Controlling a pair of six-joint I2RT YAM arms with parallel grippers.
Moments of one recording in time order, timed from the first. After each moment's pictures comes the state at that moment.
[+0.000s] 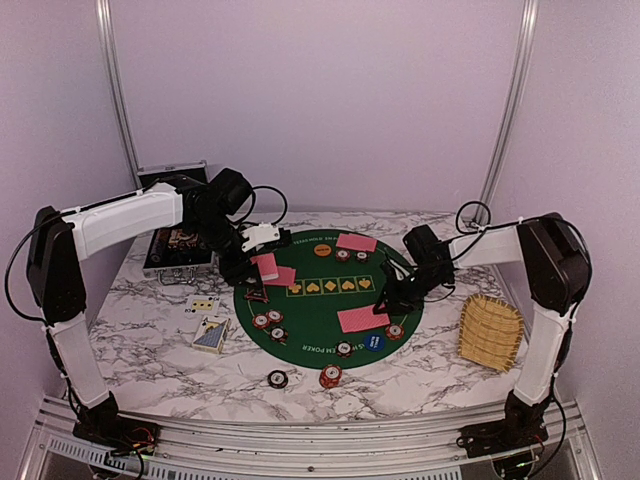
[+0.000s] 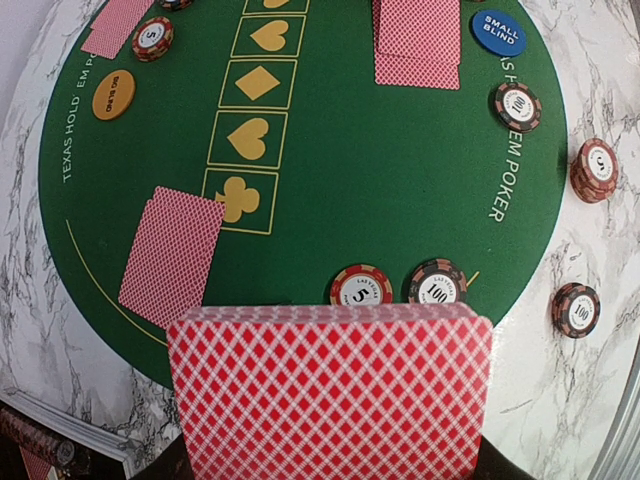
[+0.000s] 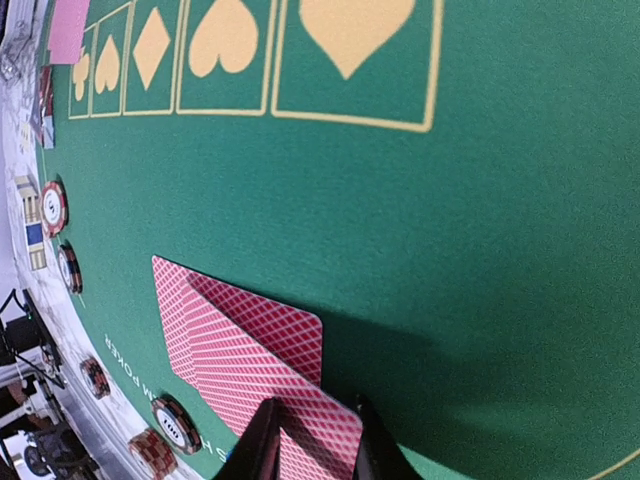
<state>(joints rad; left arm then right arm) -0.61 1.83 1.60 -0.94 0.24 0.70 0.41 1.92 1.16 -0.46 -0.55 0.34</state>
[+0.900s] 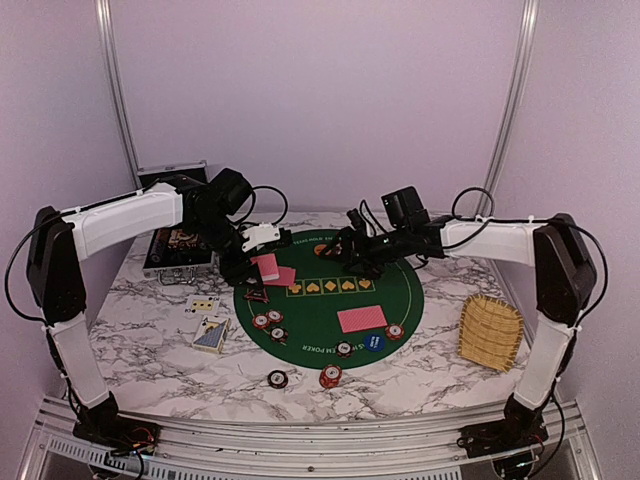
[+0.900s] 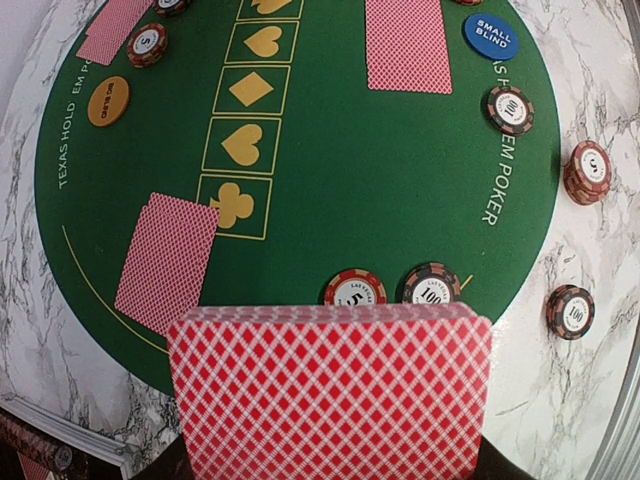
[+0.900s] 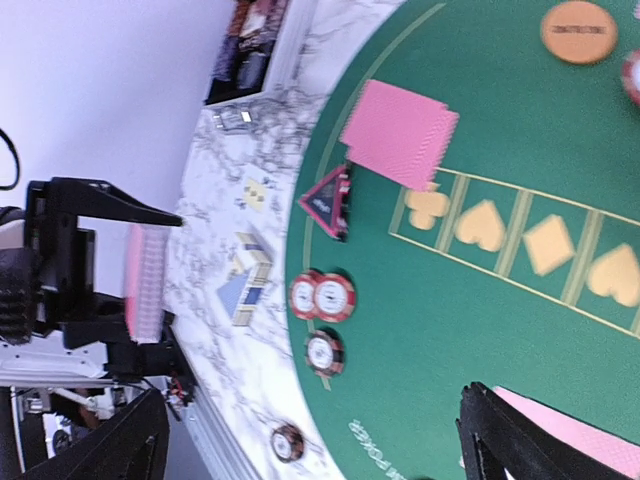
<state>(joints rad) -0.61 1.83 1.60 -0.94 0.26 0.71 0.56 1.83 1.31 -0.20 -0.65 0.61</state>
